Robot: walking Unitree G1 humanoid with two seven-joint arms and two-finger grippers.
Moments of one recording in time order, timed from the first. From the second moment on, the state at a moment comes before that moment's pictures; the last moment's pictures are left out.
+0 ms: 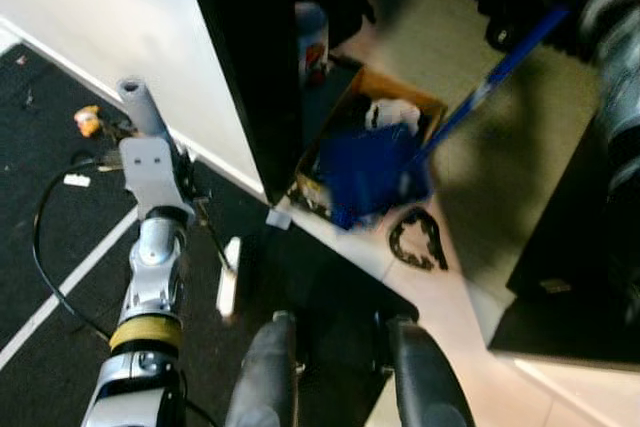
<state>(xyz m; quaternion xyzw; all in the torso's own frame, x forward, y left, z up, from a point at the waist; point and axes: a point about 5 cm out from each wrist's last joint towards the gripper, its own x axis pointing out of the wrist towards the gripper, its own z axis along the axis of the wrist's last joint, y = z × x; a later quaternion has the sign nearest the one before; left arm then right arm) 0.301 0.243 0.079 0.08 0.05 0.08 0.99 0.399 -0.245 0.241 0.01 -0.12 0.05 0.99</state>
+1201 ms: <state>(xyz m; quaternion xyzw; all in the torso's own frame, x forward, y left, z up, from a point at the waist) 0.303 0.243 0.072 0.10 0.07 0.08 0.99 0.386 -0.284 0.244 0.09 -0.14 -0.14 0.98</state>
